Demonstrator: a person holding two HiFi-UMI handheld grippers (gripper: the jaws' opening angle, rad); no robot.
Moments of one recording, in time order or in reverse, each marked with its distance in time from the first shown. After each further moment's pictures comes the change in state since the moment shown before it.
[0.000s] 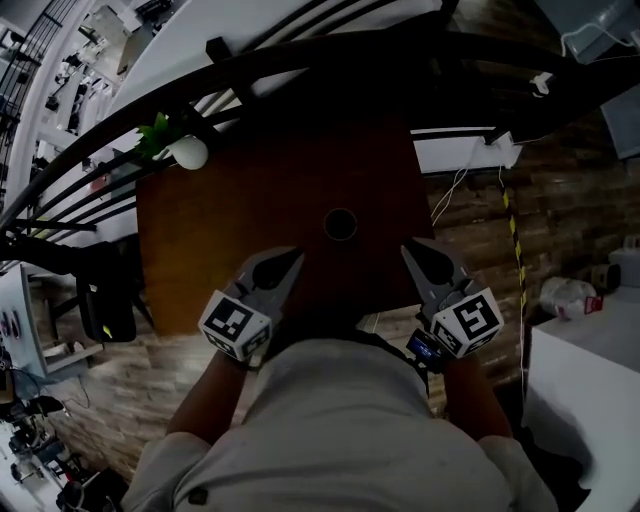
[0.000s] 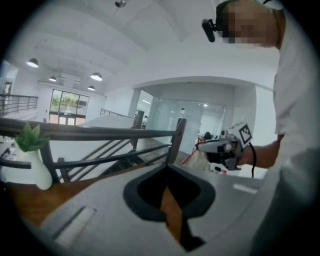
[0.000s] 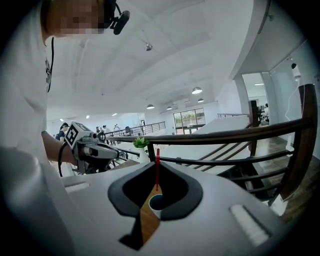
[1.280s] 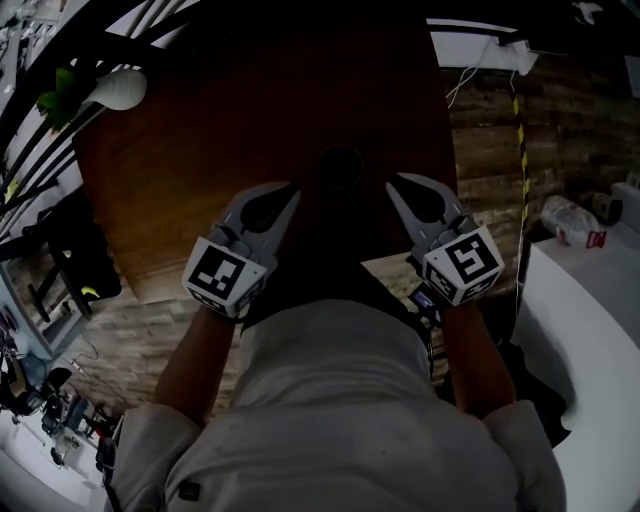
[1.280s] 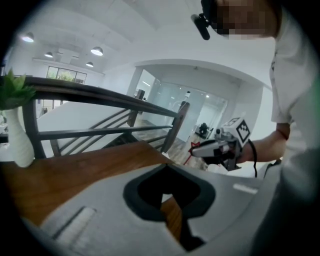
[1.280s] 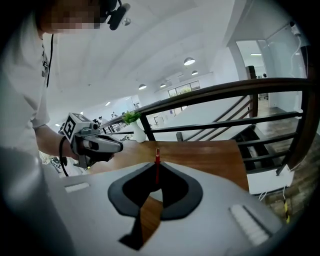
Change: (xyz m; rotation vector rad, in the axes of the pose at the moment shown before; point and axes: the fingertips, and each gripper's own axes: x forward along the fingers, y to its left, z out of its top) left arm 0.050 0.047 -0.075 -0.108 0.185 -0.078; right arm 0.077 -0.013 -0.095 0.177 0.260 0.018
